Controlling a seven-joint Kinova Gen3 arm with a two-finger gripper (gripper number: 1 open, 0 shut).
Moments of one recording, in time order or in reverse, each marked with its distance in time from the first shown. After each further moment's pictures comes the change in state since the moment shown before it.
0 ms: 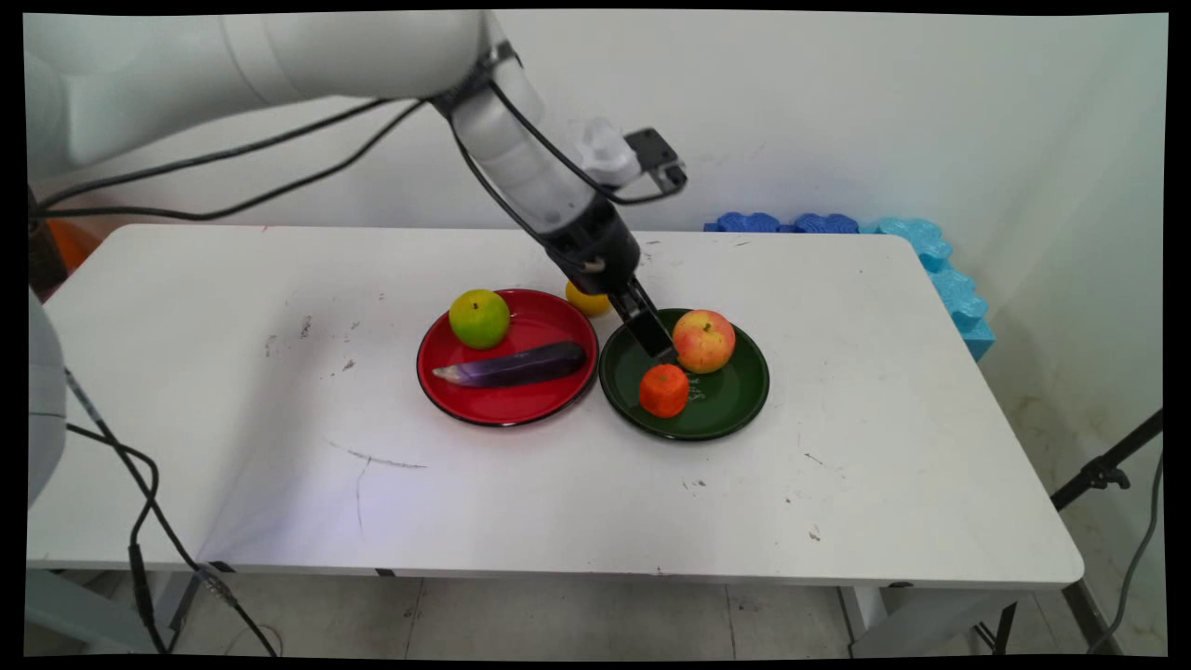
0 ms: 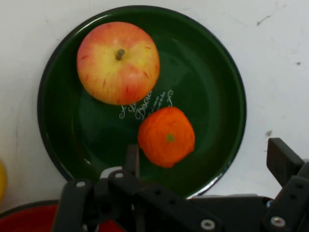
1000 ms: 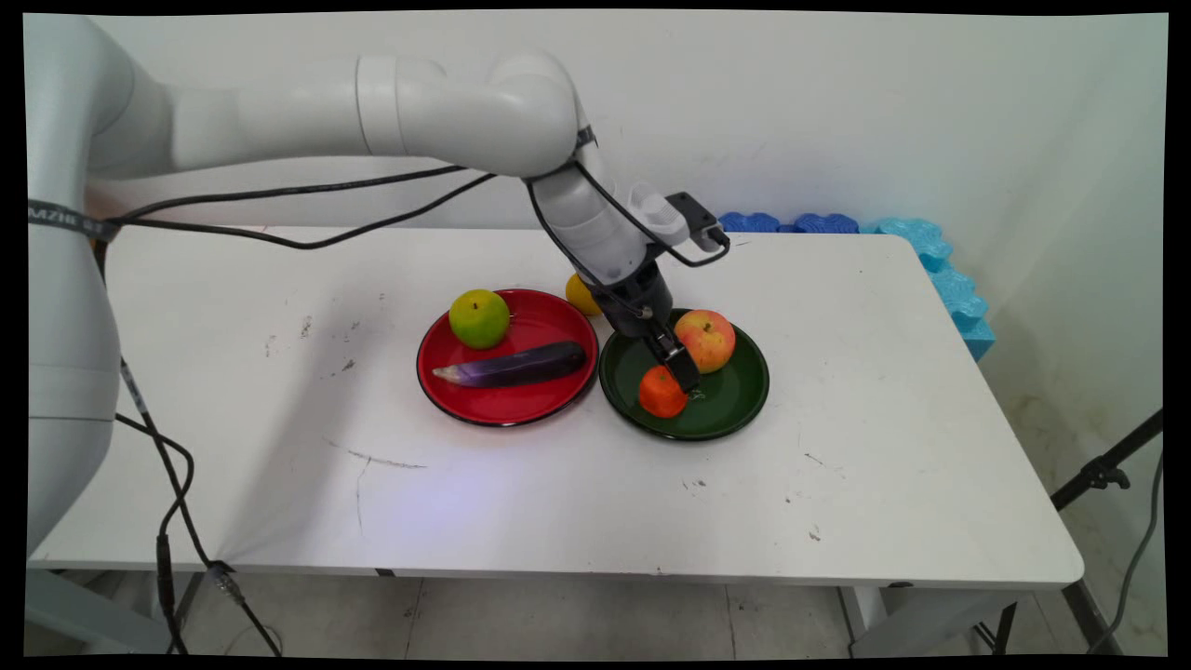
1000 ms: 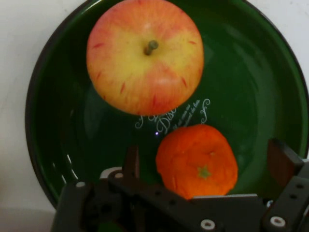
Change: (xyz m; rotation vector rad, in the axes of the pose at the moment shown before) arm 0.015 -0.004 0.085 0.062 -0.078 -0.118
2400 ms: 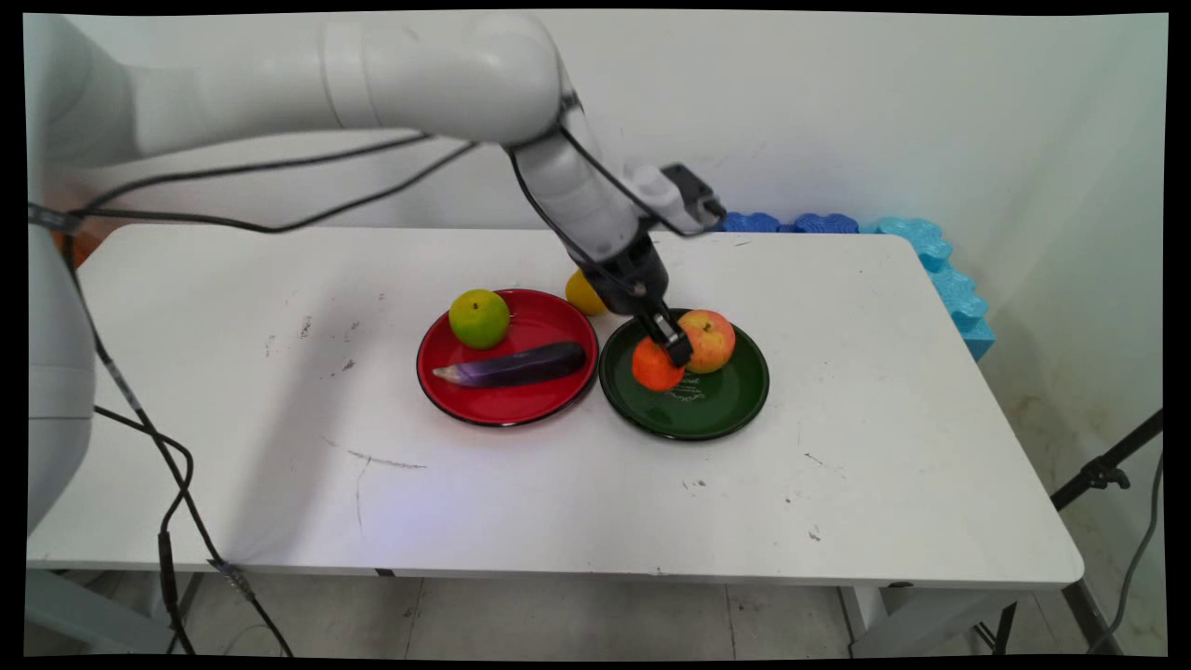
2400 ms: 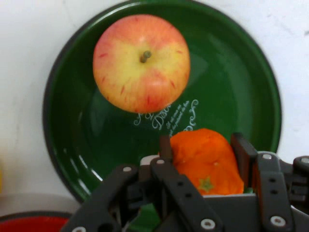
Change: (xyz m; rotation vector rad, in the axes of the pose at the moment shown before) arm 0.001 0.004 -0.045 0.001 0.031 0.013
